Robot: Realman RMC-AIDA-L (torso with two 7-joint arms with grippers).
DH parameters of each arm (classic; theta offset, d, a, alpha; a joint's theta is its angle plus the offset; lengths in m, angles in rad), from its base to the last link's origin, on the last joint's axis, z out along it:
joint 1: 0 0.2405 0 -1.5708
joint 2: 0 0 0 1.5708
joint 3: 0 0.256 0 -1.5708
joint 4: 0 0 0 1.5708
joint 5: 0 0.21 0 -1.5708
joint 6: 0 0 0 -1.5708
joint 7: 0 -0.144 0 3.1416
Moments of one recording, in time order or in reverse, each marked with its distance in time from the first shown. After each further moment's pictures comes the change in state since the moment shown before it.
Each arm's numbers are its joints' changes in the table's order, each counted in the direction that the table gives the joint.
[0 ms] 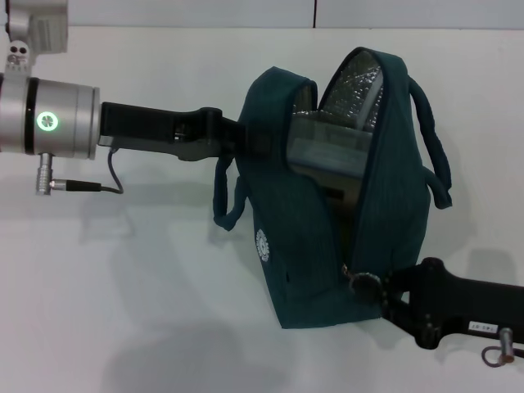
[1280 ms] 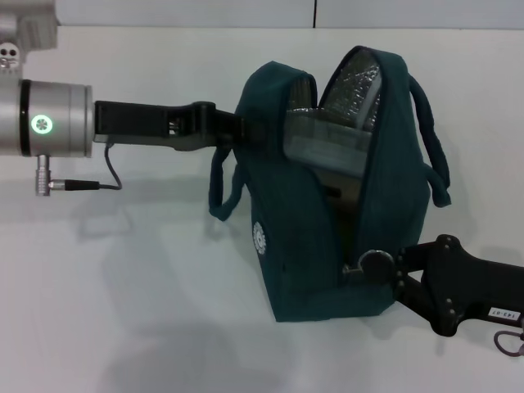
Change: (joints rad) left arm 0.029 -0.005 -0.010 0.001 -0.047 -0.029 -0.079; right arm -0.002 -0.001 0.098 -0.007 -0.004 -0.147 0.045
